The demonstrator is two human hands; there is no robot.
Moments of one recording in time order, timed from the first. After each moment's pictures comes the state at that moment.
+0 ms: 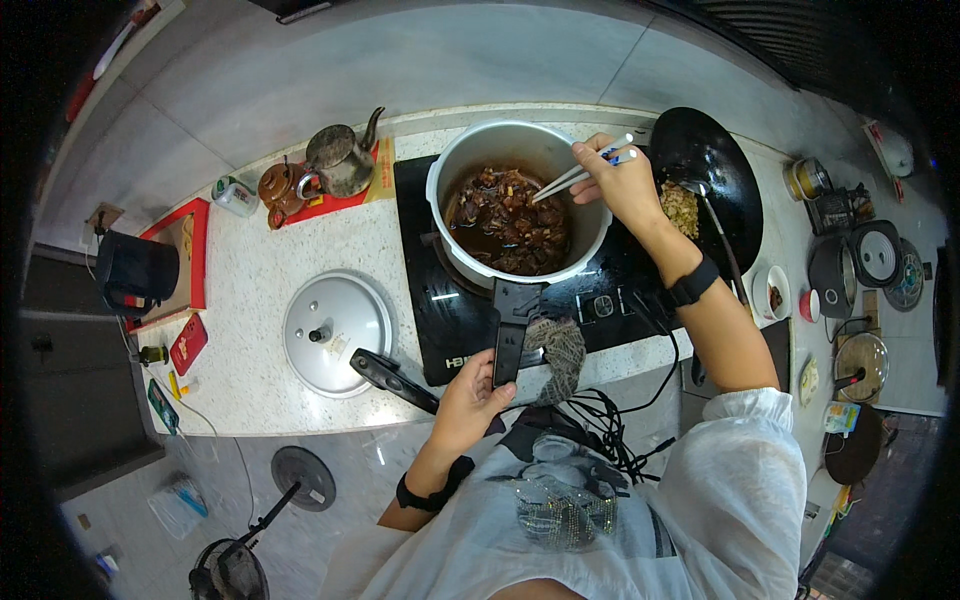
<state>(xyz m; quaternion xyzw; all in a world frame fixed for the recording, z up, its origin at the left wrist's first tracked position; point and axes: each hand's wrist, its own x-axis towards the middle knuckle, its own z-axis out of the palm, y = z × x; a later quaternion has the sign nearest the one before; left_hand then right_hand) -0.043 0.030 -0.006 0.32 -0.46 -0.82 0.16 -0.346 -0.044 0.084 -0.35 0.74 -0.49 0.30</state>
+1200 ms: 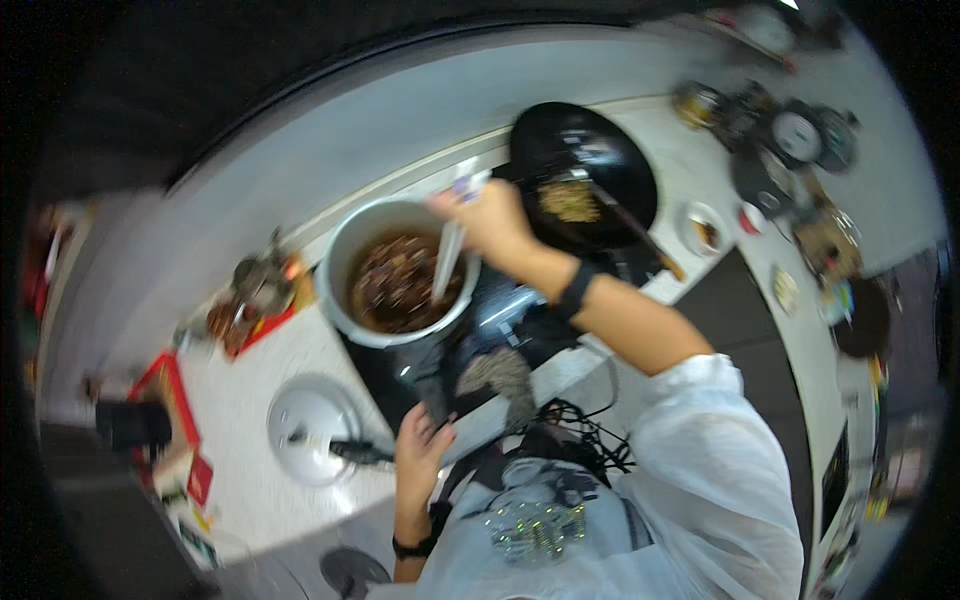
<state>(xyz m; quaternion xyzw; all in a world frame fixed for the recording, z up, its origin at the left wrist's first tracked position) -0.043 0.033 -0.004 0.32 -0.51 -0.78 0.18 -0.345 -0.016 0.084 -0.32 0.77 -0.54 0.14</state>
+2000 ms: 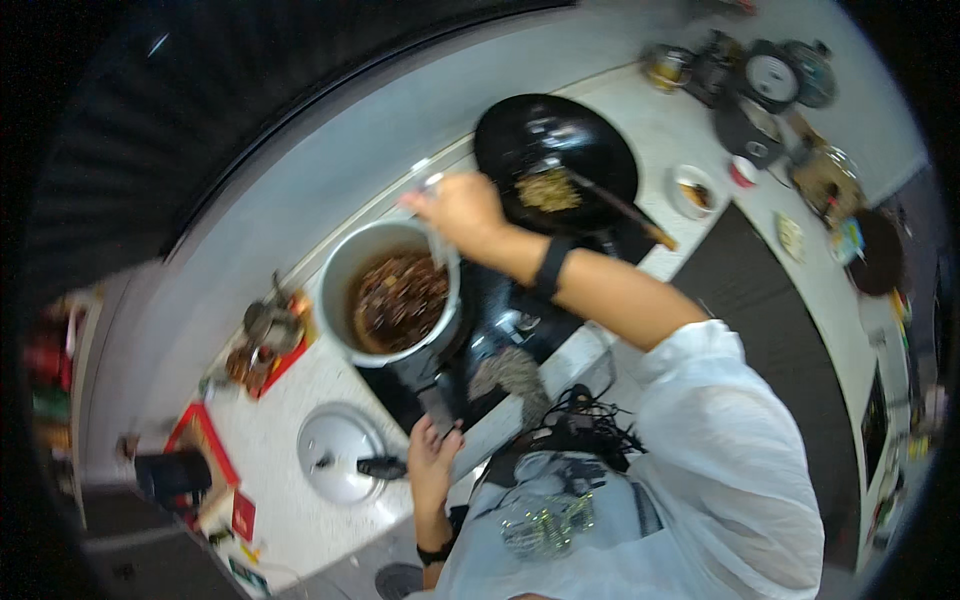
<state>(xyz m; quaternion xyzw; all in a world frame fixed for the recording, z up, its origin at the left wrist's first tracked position) -0.043 0.027 -0.002 0.32 -0.51 -0.78 0.16 -0.365 -0.014 0.100 -0.41 0.82 -0.41 0.00</state>
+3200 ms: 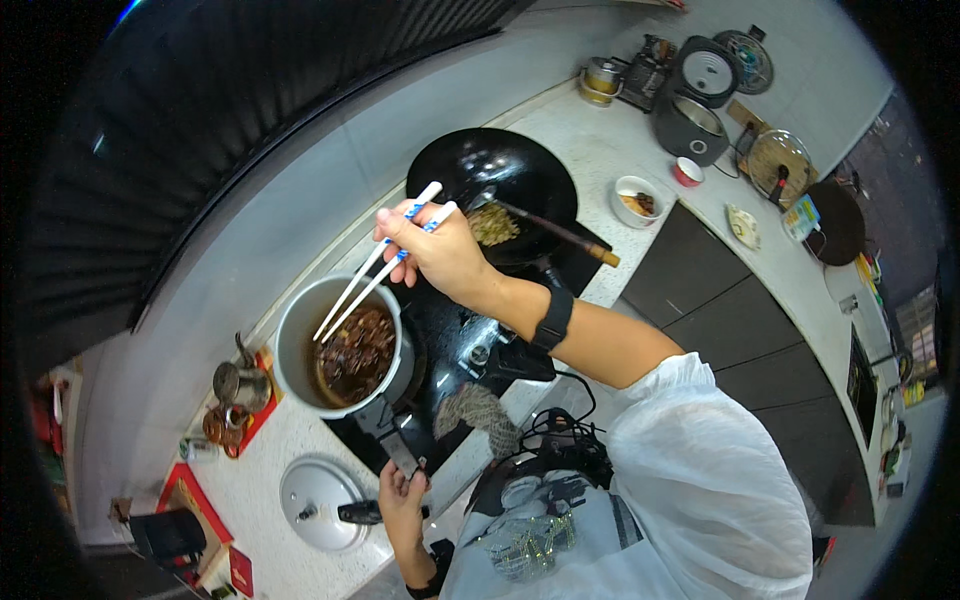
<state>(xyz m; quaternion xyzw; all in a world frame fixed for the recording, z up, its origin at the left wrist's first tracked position) -0.044 0.027 0.002 0.37 -0.52 -0.76 0.15 -0.356 0.049 0.153 -0.32 0.51 -0.77 0.22</state>
